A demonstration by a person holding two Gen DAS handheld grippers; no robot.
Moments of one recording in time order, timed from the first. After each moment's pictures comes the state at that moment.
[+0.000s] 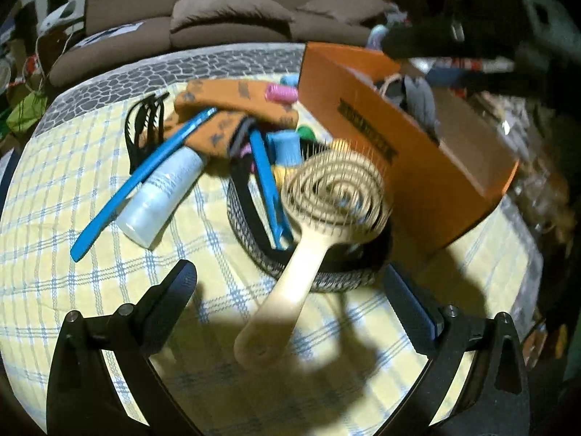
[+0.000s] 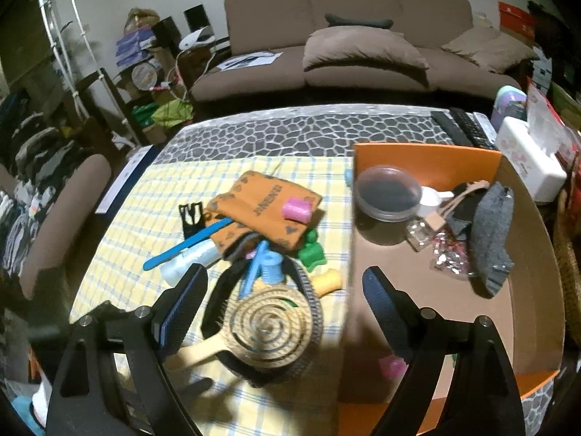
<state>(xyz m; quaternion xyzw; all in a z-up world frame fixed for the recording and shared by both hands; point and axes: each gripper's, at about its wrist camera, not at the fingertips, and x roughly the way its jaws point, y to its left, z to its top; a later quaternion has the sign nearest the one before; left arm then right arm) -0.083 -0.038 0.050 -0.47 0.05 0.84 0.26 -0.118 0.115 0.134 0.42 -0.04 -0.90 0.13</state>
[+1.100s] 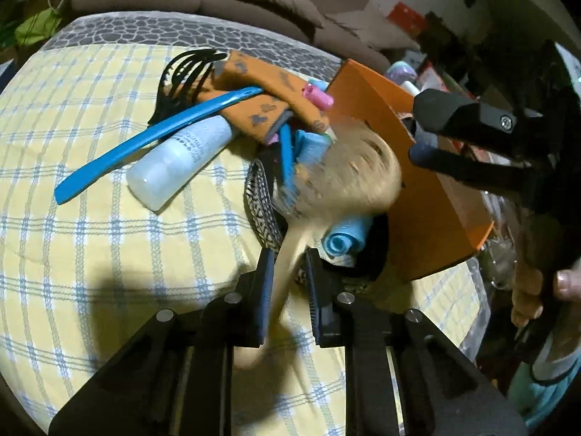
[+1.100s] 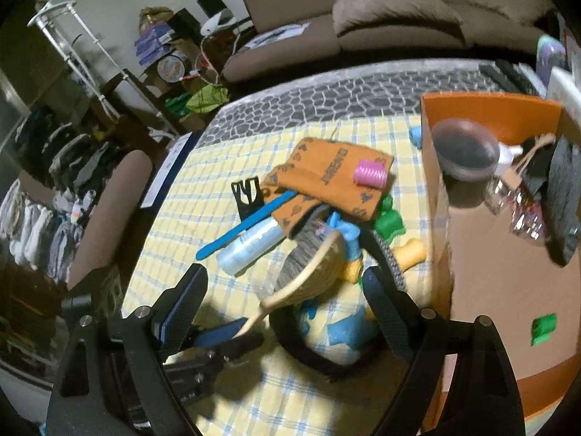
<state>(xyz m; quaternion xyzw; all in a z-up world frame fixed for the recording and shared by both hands) -0.103 -0.091 0.041 -0.50 -0.12 0.81 0.27 -0.129 0.086 0.107 0.47 -0.13 -0.85 0.20</state>
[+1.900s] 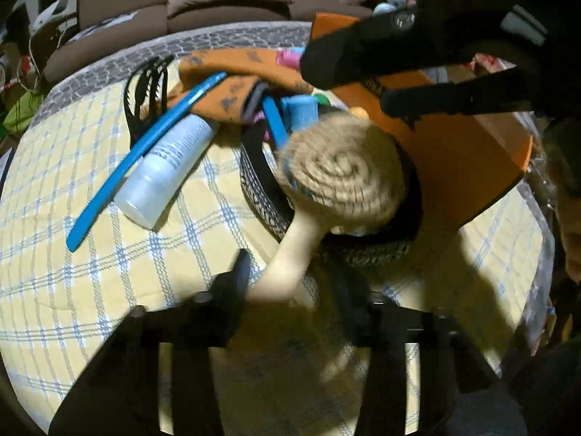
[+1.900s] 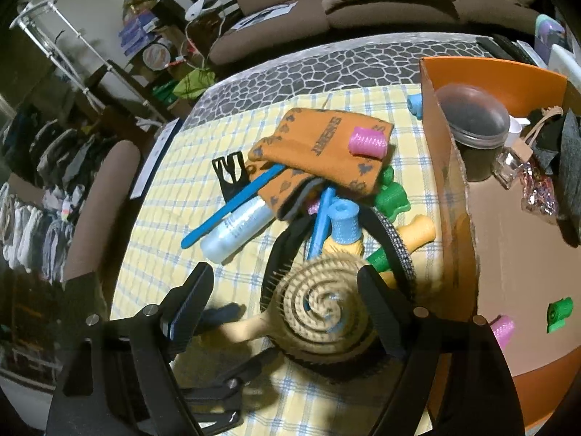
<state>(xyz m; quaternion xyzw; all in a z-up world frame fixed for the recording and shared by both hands) -0.094 -0.046 0.025 -0.49 0.06 0.83 0.26 -0.137 0.080 0.084 0.51 -0.12 -0.83 0.19</state>
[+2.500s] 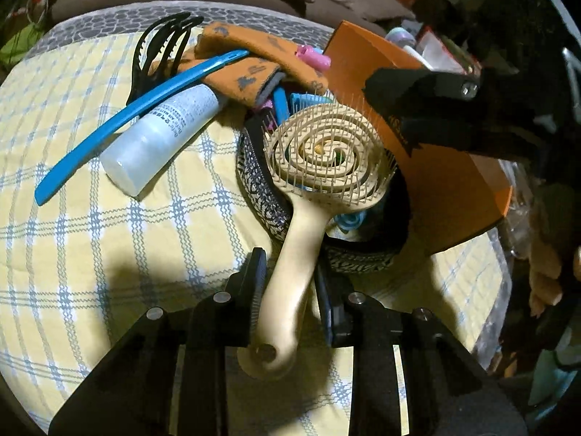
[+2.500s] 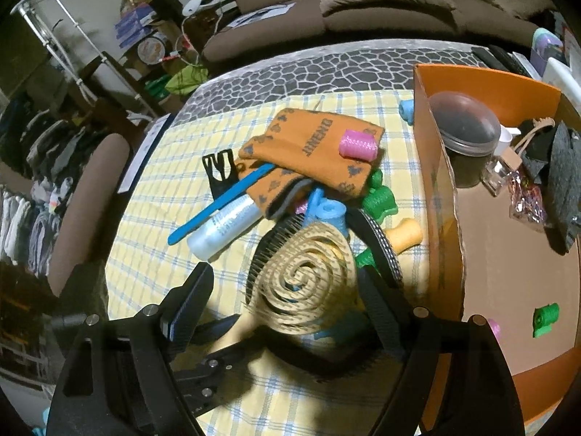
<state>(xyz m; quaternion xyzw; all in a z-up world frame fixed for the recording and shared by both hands) -0.105 -0.070 0.016 -0.53 -0.06 0.80 0.27 -0.136 0.078 0.084 0.51 -0.09 -0.84 0.17</state>
